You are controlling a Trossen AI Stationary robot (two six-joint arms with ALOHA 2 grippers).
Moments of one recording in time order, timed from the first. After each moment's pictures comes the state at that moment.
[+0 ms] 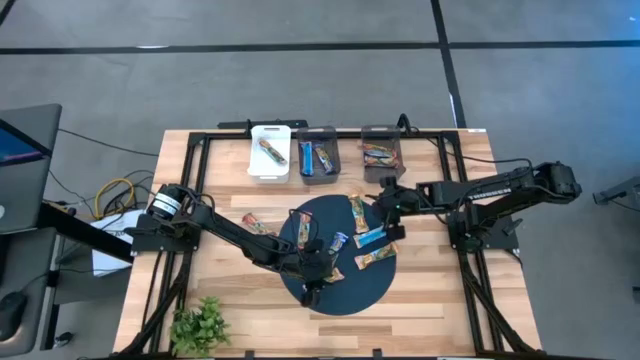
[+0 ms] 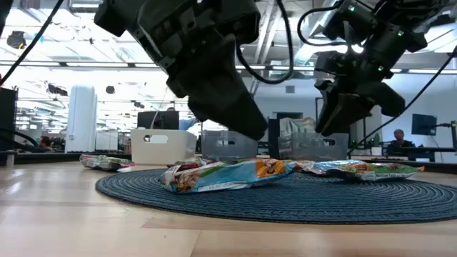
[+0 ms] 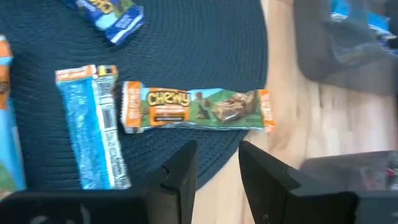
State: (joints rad) left arm -0.34 1.93 1.13 0.06 -0.09 -0.32; right arm -0.04 1.25 0.60 -0.29 0.16 -0.37
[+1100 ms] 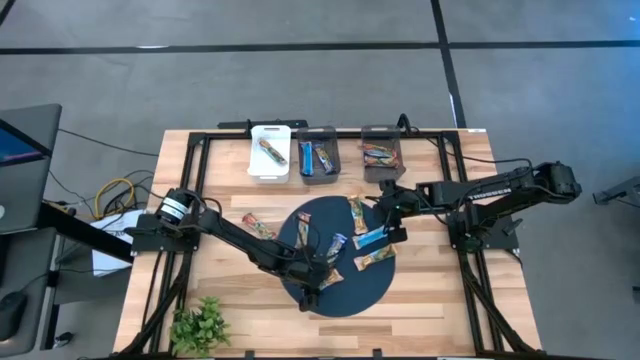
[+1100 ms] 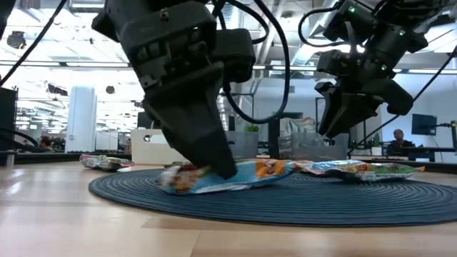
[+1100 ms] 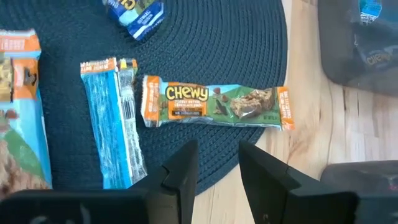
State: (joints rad) left arm -0.36 1.99 1.19 -0.17 -0.02 -0.51; right arm -0.04 1.25 0.60 -0.31 0.10 -0.37
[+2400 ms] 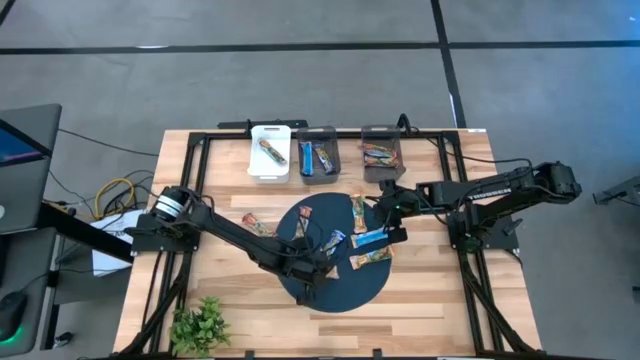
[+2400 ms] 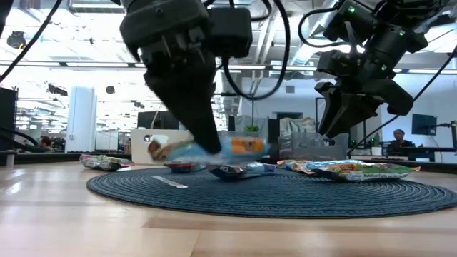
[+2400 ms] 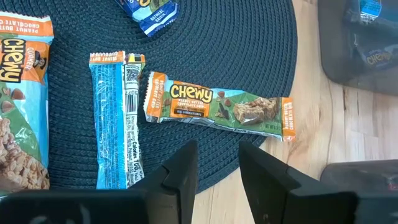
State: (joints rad) left arm -0.36 1.95 1.31 -0.45 -0.15 -0.42; right arm -0.04 1.25 0.60 -0.31 0.10 -0.38
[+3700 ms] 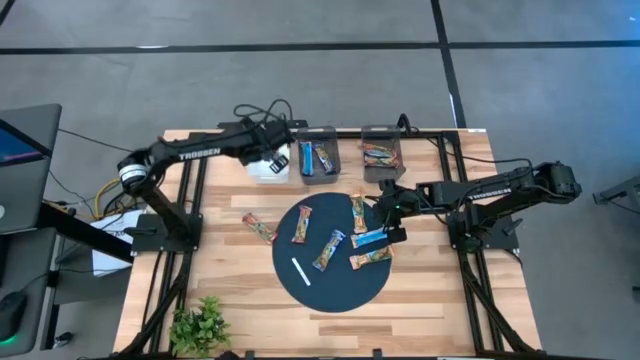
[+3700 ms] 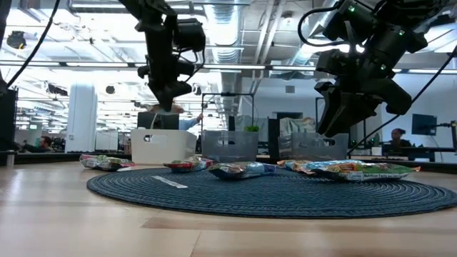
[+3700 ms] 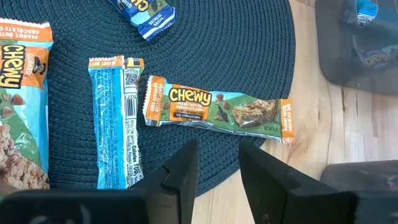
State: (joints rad) left arm 0.48 1.62 1.26 -0.83 -0.59 -0.17; right arm -0.04 1.25 0.60 -0.30 0.10 -0.37
